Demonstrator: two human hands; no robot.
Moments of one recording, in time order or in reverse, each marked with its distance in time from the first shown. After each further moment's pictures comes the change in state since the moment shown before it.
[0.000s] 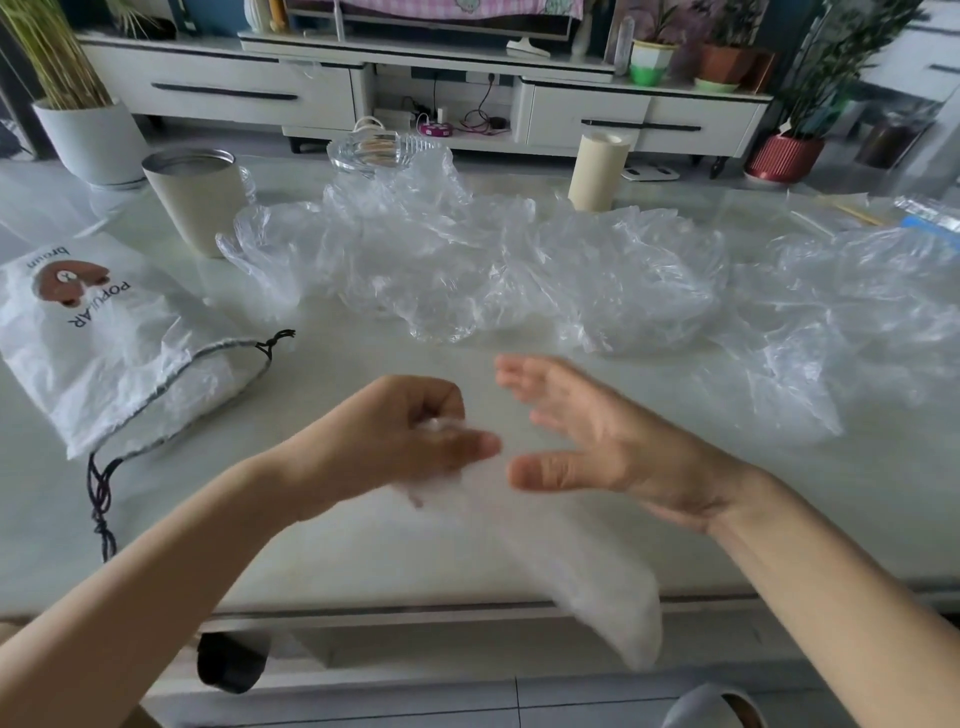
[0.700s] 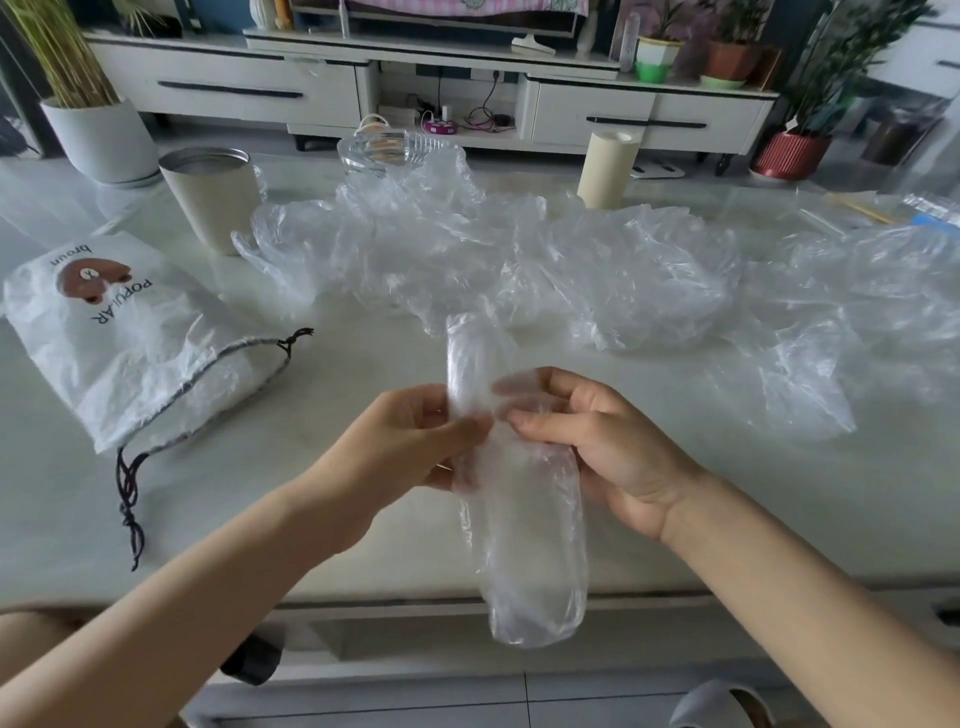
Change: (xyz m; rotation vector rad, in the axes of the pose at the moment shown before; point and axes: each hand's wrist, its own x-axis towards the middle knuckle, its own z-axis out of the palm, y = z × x) left_hand -0.007 -0.019 0.005 -0.269 0.130 -0.096; right_hand 0.015 0.003 0.025 0.441 0.227 0.059
